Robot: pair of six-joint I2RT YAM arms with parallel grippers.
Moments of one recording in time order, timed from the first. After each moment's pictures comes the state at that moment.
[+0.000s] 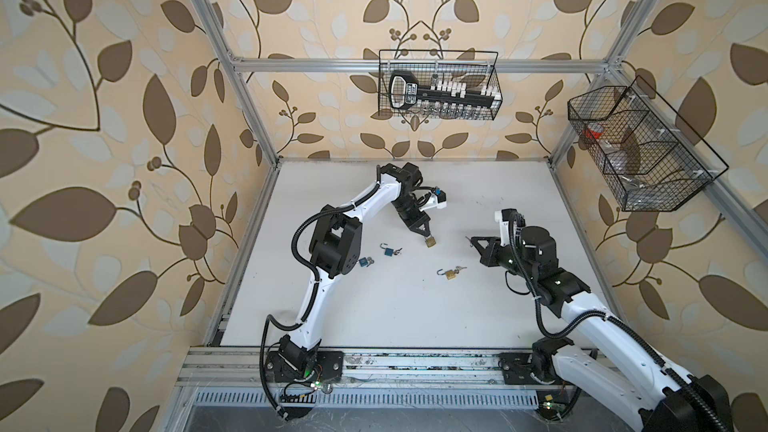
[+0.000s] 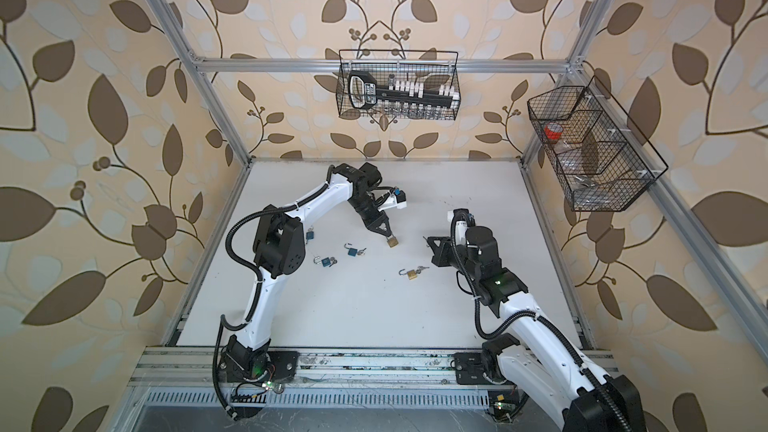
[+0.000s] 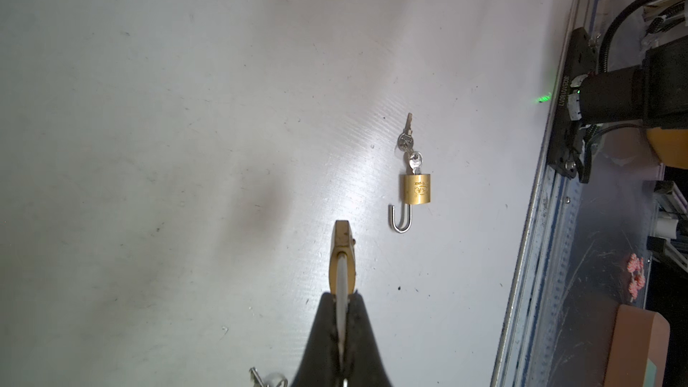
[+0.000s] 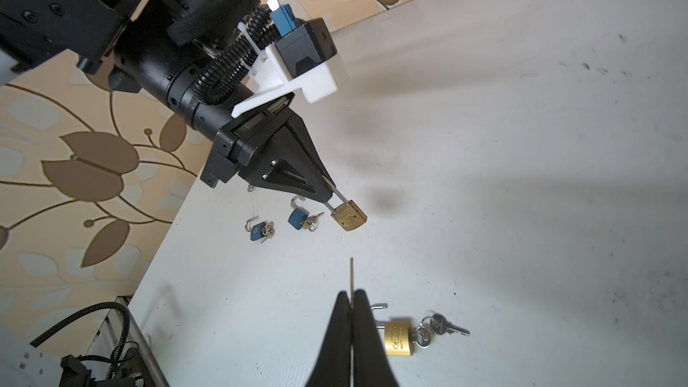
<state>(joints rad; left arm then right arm) -0.53 2.31 2.09 -1.23 0.63 0.53 0.32 0.89 0.52 -0.10 -0.26 0.48</state>
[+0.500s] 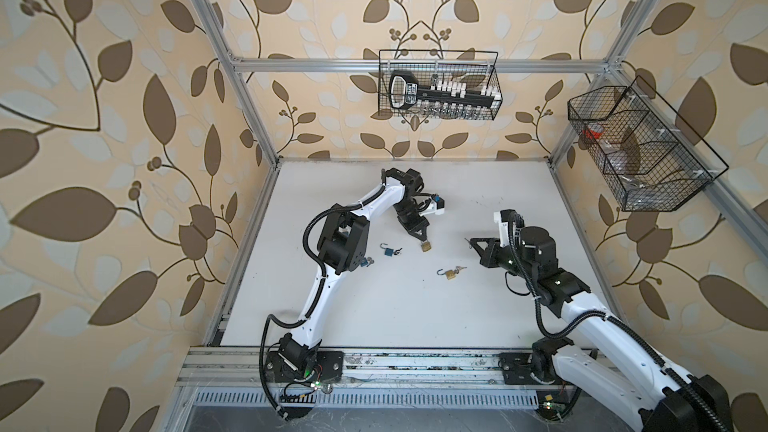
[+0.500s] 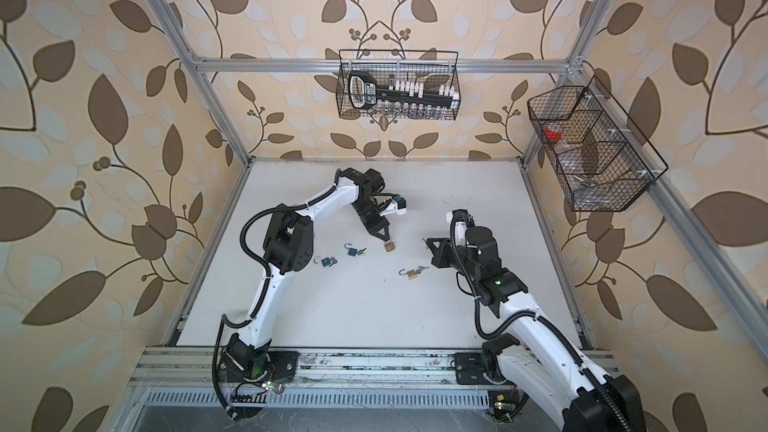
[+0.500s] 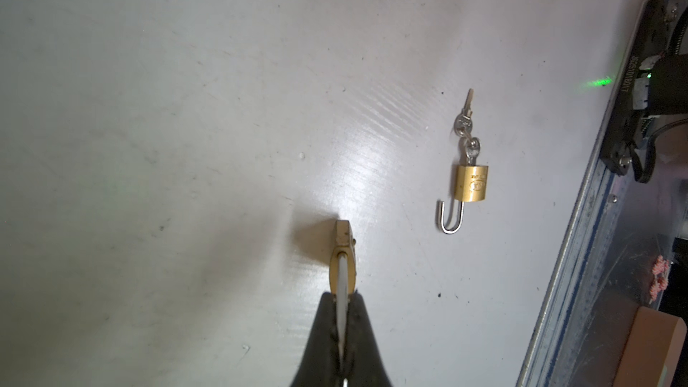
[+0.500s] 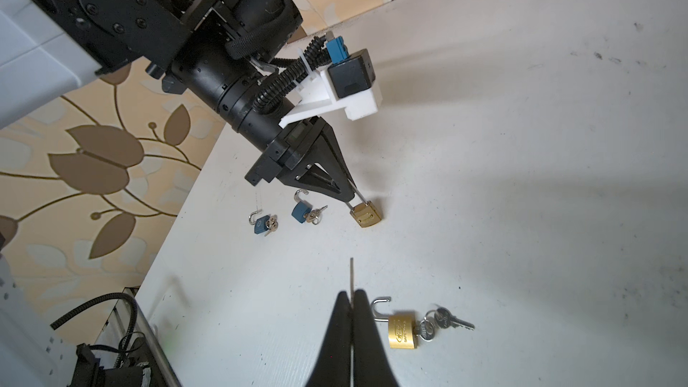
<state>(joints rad) -0.53 2.41 2.14 -1.25 0.58 0.52 0.32 0.89 0.52 -0.10 -0.29 0.48</state>
